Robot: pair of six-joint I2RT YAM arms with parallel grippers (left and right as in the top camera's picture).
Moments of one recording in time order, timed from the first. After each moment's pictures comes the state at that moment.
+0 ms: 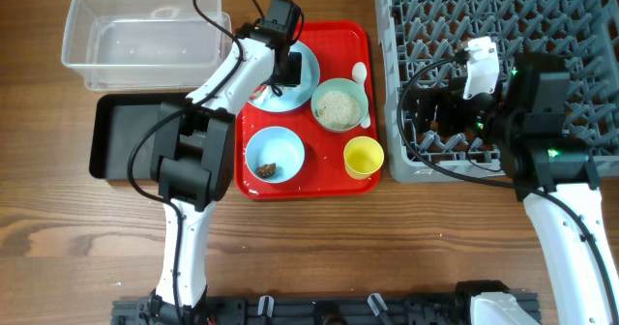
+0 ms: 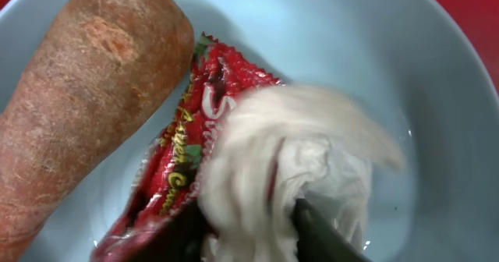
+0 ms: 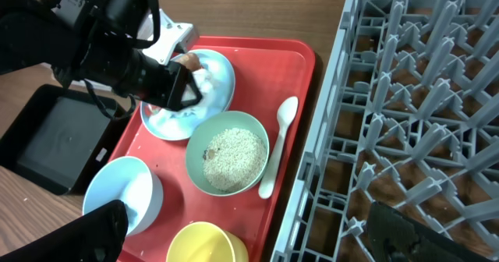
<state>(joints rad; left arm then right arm) -0.36 2.34 1.86 -0.77 -0.06 -0.26 0.03 1.18 1.07 -0.60 -0.45 -0.01</state>
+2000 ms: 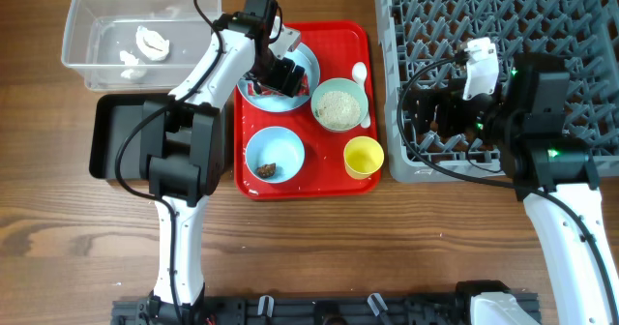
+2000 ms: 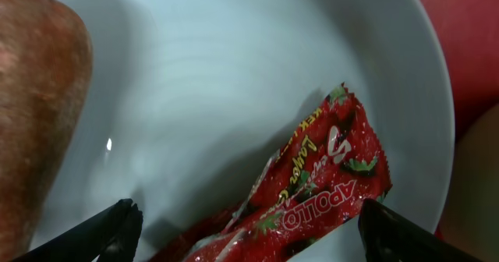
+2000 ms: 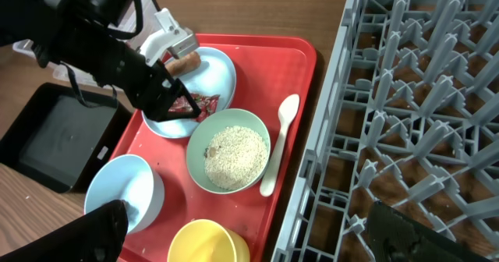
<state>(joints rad) -0.28 2.34 1.90 -0.89 0.19 0.18 0.03 1.18 1.07 -0.61 -0.45 -0.01</state>
